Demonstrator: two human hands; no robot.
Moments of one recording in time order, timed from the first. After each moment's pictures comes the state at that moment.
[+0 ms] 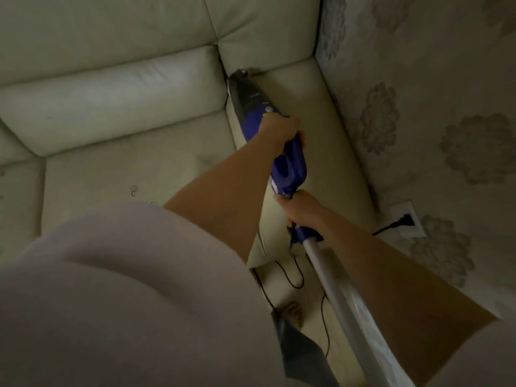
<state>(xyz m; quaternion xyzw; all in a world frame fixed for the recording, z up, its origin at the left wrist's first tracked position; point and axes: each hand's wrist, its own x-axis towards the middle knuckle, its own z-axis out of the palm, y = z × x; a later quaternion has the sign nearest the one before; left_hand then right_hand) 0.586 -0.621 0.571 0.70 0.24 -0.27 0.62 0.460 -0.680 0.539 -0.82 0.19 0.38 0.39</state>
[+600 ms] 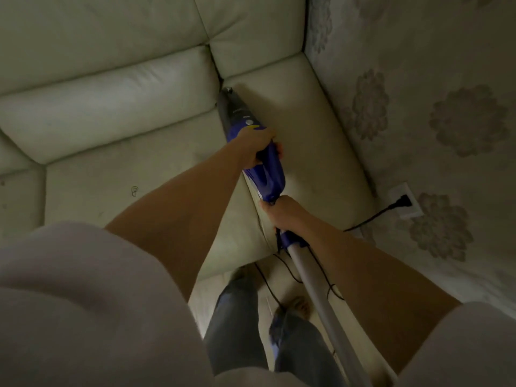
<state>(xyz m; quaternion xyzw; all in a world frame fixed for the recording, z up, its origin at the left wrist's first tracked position) 0.549 -0.578 0.567 0.65 0.25 -0.33 0.64 0.424 -0.647 0.530 -0.82 0.18 0.38 0.39</state>
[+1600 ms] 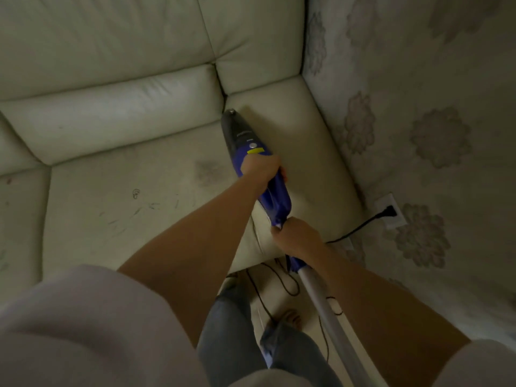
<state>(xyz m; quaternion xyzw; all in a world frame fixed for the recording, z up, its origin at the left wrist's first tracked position) 0.495 -0.593 0.569 0.70 0.28 -0.25 0.61 0.374 -0.668 0.551 -0.88 0.14 0.36 0.27</state>
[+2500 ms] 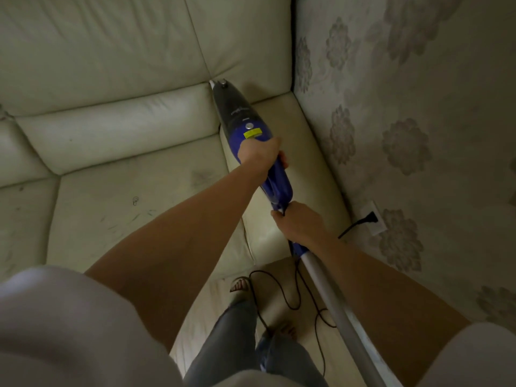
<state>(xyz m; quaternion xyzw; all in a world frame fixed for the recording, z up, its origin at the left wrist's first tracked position) 0.484 -0.632 0.642 0.70 0.27 -0.17 0.64 0.381 -0.714 0.581 -0.93 0.10 0.25 0.24</state>
